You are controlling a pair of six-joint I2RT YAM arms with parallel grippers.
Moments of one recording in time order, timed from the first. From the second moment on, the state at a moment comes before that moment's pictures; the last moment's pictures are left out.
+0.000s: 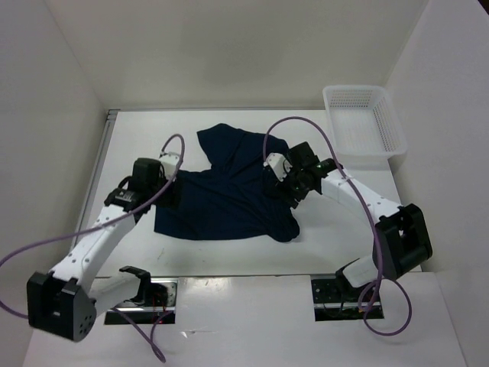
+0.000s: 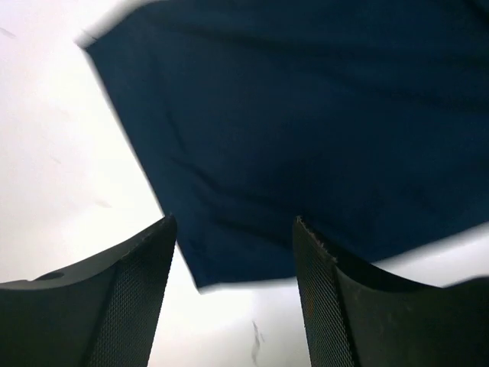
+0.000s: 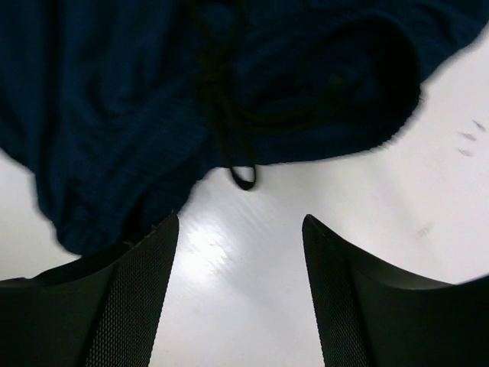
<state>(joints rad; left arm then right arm) -0.21 1.15 0.85 -0.49 -0.01 0.07 0.44 1.46 1.05 -0.65 -0.08 -0.48</state>
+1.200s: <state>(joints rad) -0.35 1.20 0.54 -0.52 -0.06 0.07 0.26 1.91 1.27 -0.38 -0.01 -0.19</state>
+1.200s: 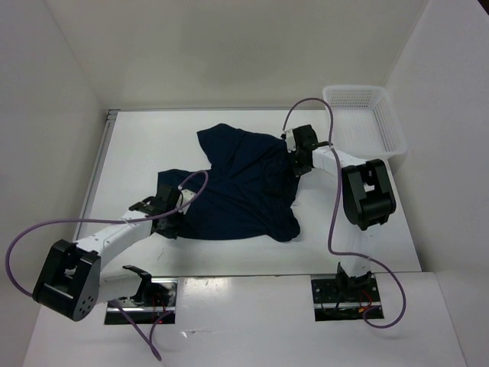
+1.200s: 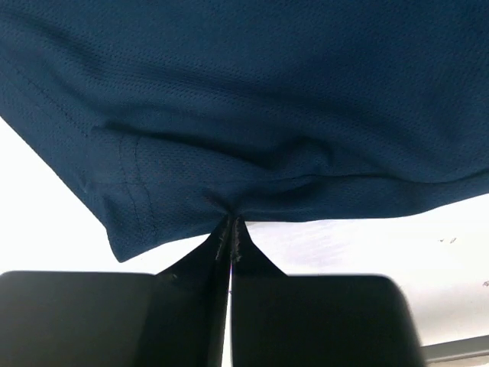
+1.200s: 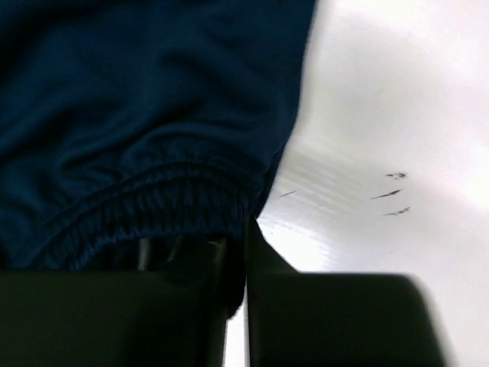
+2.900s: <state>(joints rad) -0.31 1.08 0.47 -0.57 -0.09 0.07 0.61 1.64 0.95 -0.53 0.06 -0.47</state>
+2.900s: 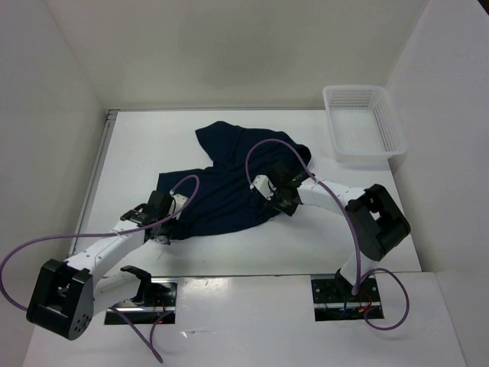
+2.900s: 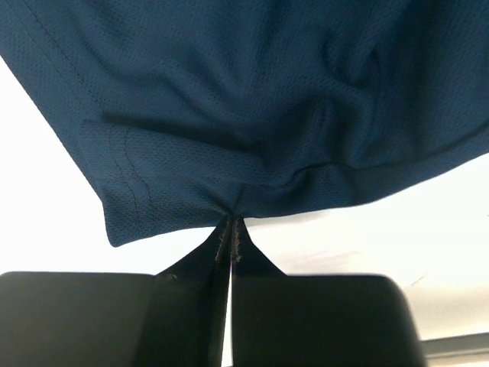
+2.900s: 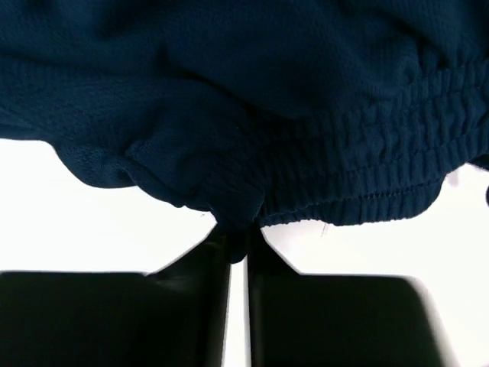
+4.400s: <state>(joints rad) -0.05 1.71 0.99 -0.30 -0.06 0.07 0.57 1.52 1.07 -0.60 -0.07 -0.63</state>
